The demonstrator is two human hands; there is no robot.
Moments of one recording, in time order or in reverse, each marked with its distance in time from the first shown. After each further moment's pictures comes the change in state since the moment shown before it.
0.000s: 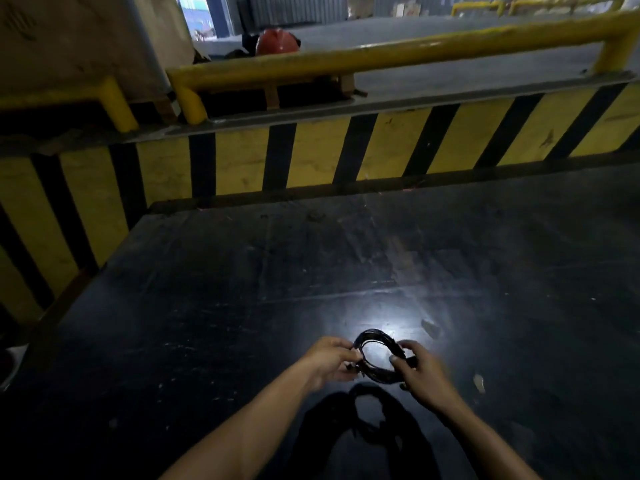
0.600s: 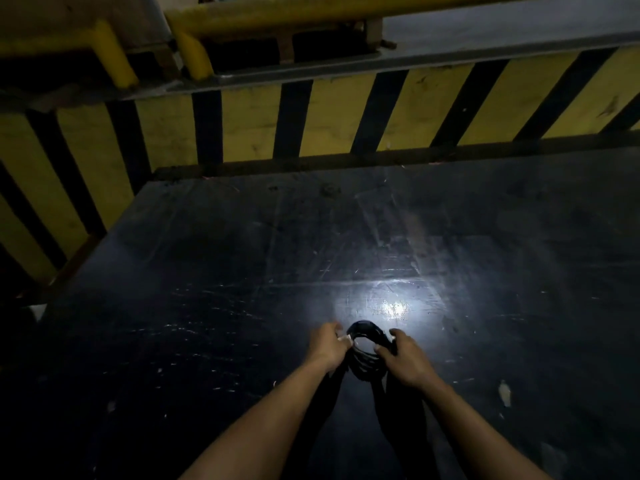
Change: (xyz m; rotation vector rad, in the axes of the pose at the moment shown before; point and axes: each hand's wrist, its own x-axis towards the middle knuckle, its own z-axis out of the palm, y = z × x) left_hand 0.071 -0.029 -0.026 0.618 0.410 0.089; right_hand 0.072 0.004 0.051 -0.339 -0.190 0.090
